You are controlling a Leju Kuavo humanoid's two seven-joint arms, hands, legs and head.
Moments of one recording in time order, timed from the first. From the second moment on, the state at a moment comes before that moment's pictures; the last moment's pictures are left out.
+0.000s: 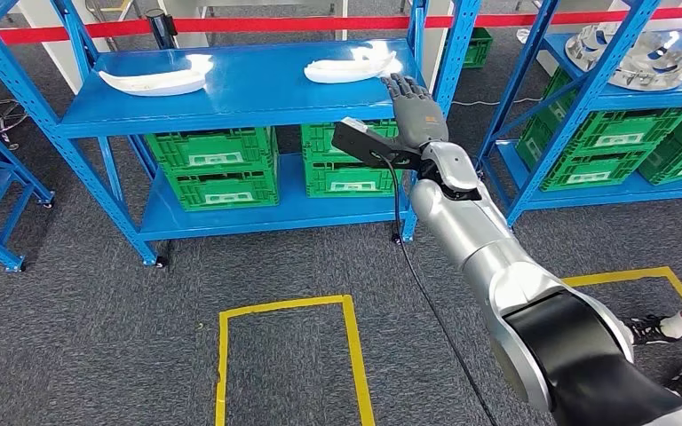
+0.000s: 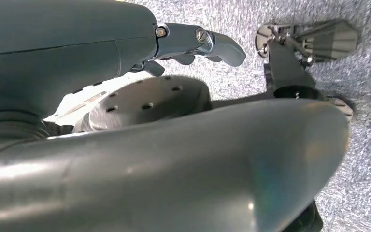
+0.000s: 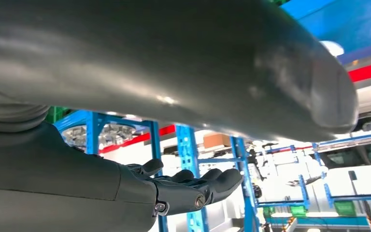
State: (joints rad) left arm -0.09 0.04 -0.57 -0.15 0.62 0.06 0.07; right arm -0.93 -0.02 0.53 -0.42 0.86 -0.19 -0.22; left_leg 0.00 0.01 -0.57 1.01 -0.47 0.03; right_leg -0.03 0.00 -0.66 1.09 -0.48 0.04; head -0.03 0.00
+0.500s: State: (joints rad) left arm -0.09 0.04 -0.58 -0.15 0.62 0.06 0.06; right arm -0.89 0.01 0.57 -0.44 0.87 -0.18 -0.21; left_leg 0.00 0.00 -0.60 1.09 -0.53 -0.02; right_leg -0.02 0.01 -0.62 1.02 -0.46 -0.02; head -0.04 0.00
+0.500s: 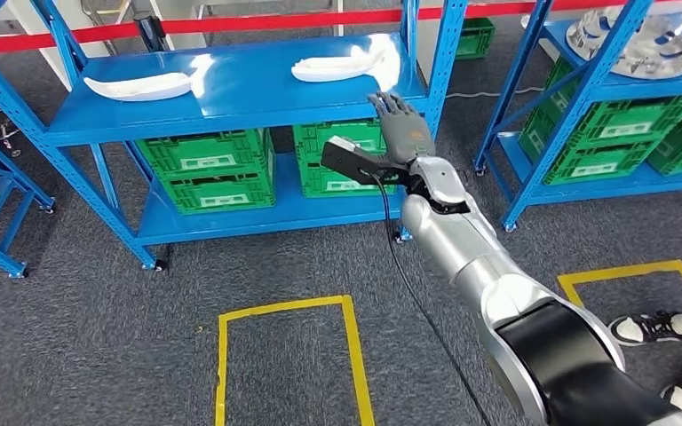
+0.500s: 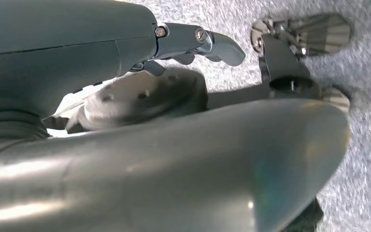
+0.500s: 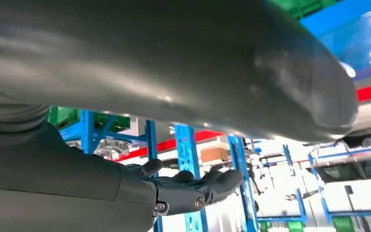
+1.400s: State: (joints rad) left arm -0.09 0.03 -0.59 -0.15 0.61 0.07 0.08; right arm -0.85 0.01 0.58 -0.47 0.88 -0.18 -0.19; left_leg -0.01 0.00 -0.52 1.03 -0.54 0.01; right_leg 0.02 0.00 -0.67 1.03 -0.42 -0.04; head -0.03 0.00
